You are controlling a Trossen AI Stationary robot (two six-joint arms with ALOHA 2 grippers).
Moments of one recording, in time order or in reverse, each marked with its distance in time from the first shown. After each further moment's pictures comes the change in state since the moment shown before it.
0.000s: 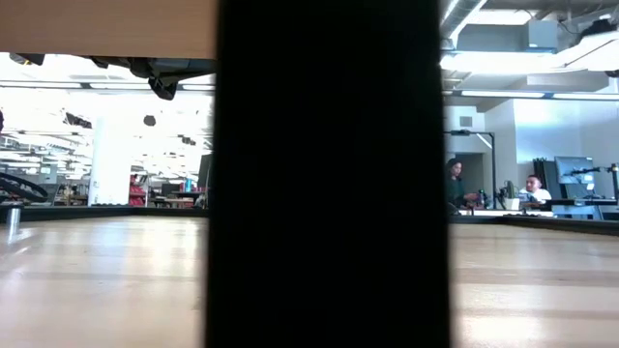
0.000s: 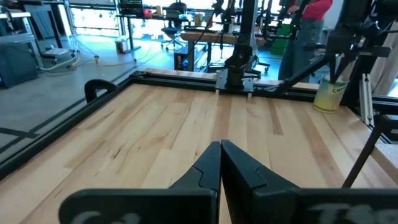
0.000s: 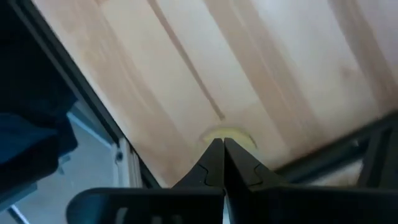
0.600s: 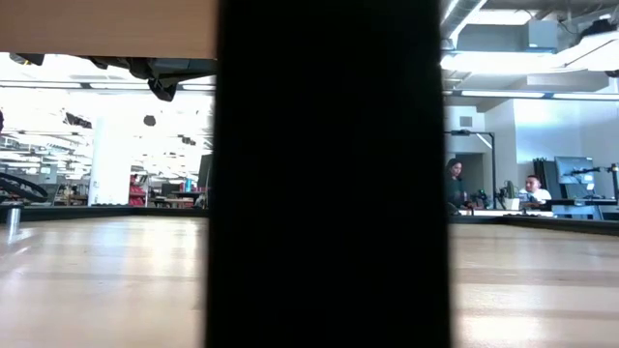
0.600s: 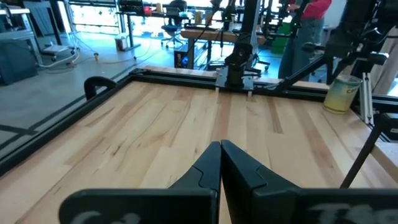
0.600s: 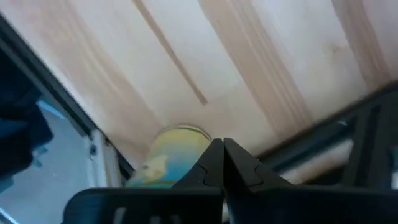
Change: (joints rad) left arm 0.000 0.000 0.000 -0.009 0.000 -0.009; right arm -0.030 0.042 0.000 -0.022 -0.098 -0.013
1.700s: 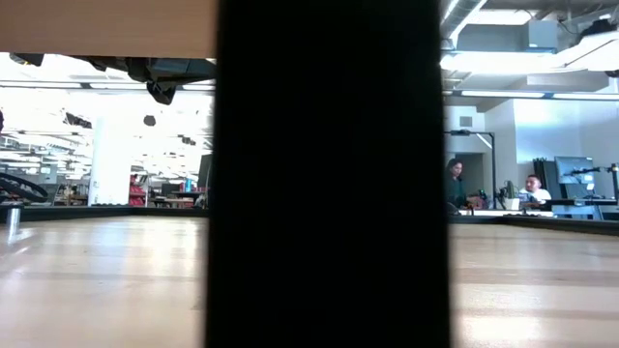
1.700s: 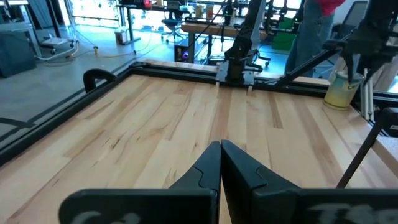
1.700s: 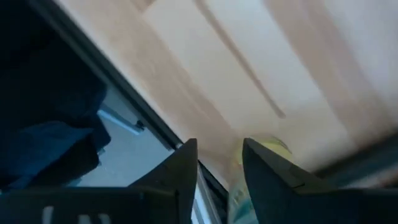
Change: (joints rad) left arm 0.000 0.000 0.000 -0.023 0.000 -0.021; right arm -0.130 0.100 0.160 0.063 -0.053 -0.023
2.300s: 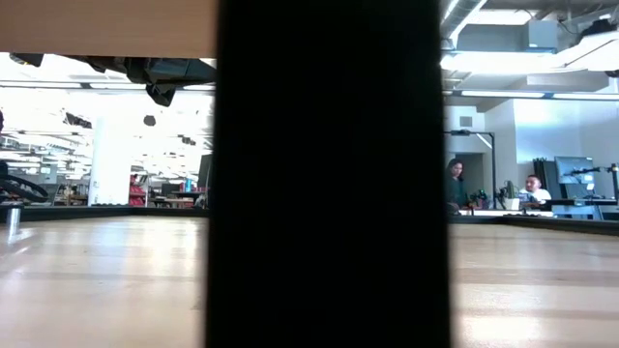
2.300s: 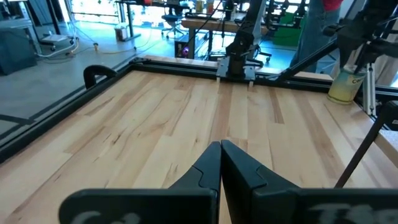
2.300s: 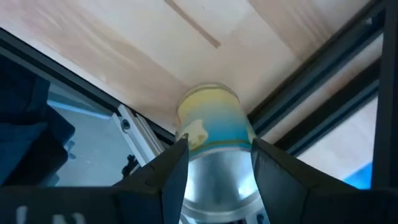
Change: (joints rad) left arm 0.000 0.000 0.000 -0.019 0.000 0.001; right arm 0.054 0.014 0.011 -0.121 -0.202 0.231
